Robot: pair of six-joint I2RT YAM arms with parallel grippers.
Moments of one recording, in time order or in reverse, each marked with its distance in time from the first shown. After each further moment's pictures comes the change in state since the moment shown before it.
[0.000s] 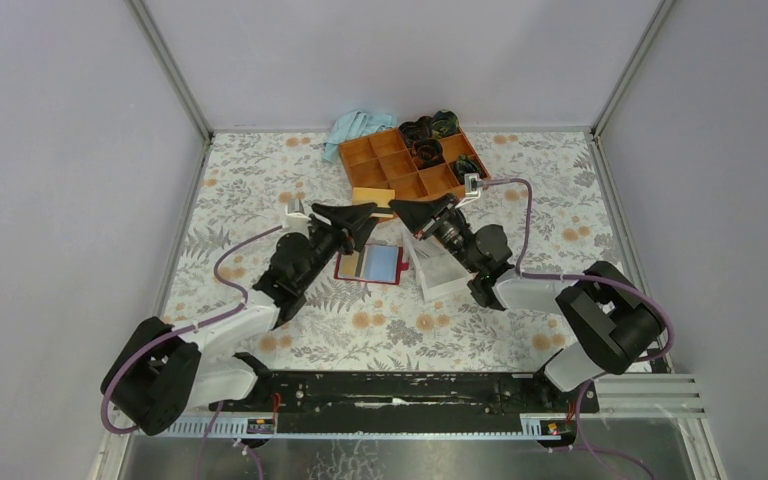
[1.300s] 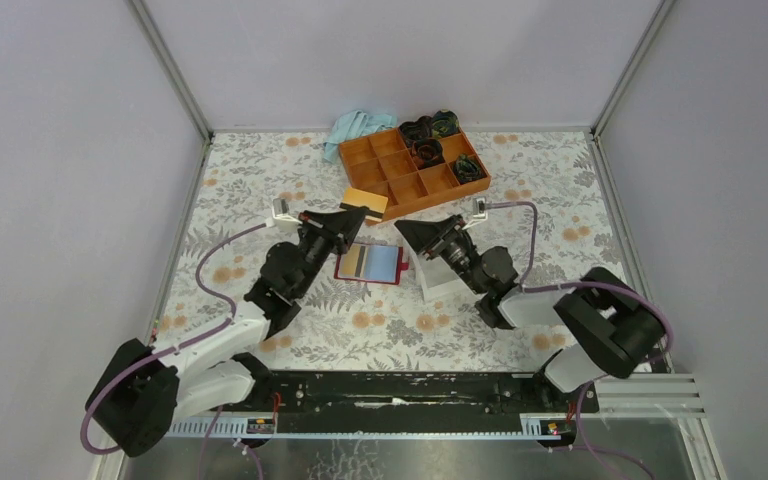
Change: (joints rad) left arm -0.049 -0.106 -0.021 0.017 -0.146 0.183; right arm 0.040 0.023 -0.155 0.152 0.073 0.047
